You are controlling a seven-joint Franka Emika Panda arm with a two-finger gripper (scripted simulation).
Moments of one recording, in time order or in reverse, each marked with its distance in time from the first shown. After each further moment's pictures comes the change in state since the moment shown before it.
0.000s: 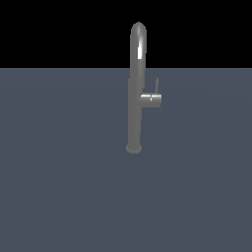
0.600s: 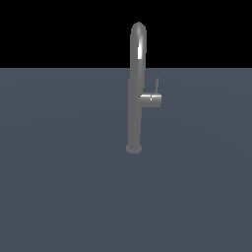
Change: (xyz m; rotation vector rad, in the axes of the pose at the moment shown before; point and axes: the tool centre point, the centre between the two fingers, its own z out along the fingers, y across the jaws) arm -0.062 0.011 0.007 -0.180 0.173 -0.185
